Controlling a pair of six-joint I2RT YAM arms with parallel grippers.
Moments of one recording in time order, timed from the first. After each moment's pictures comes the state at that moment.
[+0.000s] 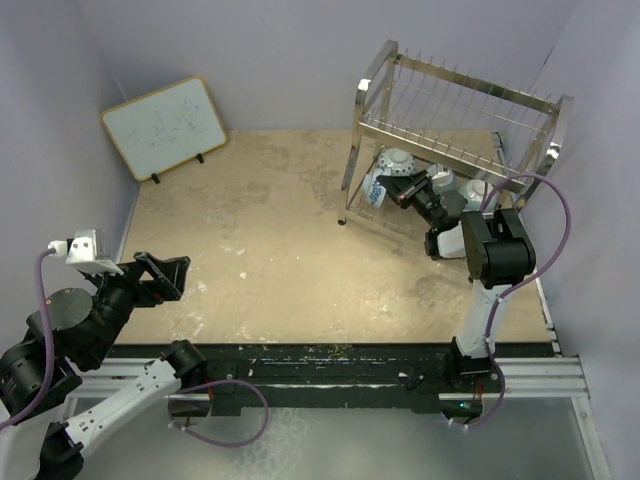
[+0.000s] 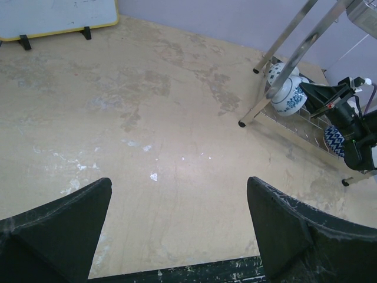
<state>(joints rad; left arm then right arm) -0.75 0.39 1.22 -1.05 -0.56 -0.49 0.07 1.99 0.77 1.37 -0.54 1.32</state>
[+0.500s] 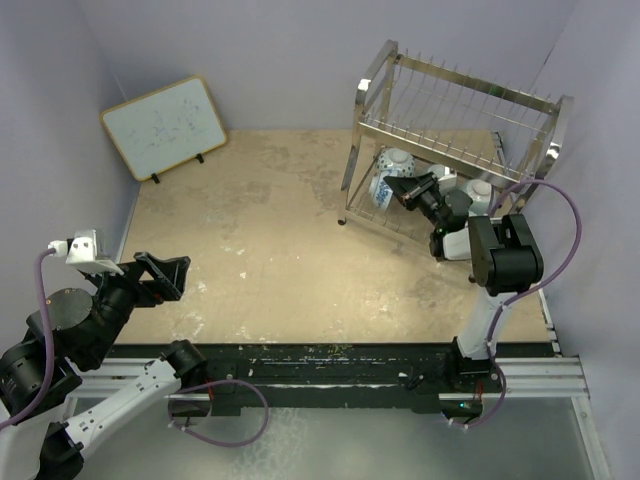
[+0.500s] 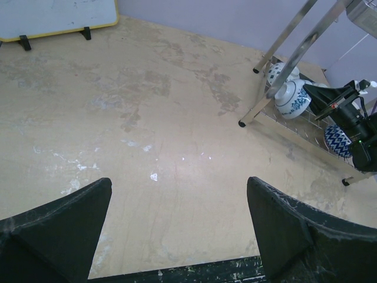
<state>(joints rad) -0.75 0.39 1.22 -1.05 -0.56 -0.49 0.05 1.92 0.74 1.25 -0.49 1.27</state>
